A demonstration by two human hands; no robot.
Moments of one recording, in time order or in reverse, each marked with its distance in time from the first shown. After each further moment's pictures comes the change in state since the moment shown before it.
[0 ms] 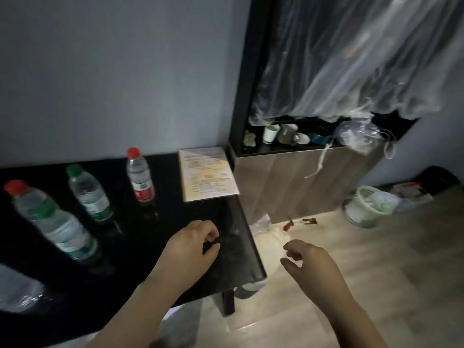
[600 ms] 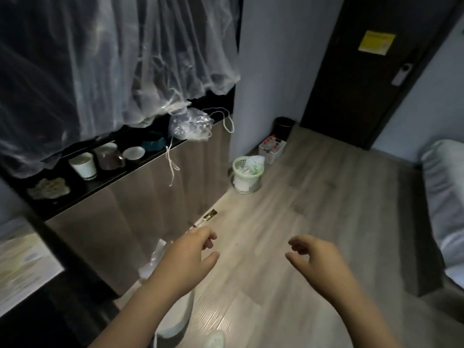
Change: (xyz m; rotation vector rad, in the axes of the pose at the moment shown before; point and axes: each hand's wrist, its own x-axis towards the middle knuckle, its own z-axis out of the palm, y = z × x) left_hand 0.147 0.279 0.214 -0.010 -0.409 0.551; right_hand -0.052 0.301 -0.131 0.145 0.347 0.532
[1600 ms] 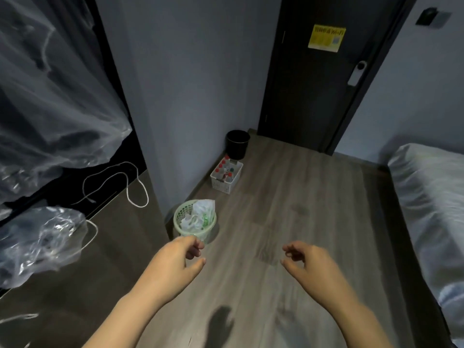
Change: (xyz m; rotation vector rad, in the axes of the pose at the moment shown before) left_hand 0.581 0.095 0.082 -0.072 -0.184 0.053; right_hand 0.491 0.180 -0.157 0.107 0.054 0.183
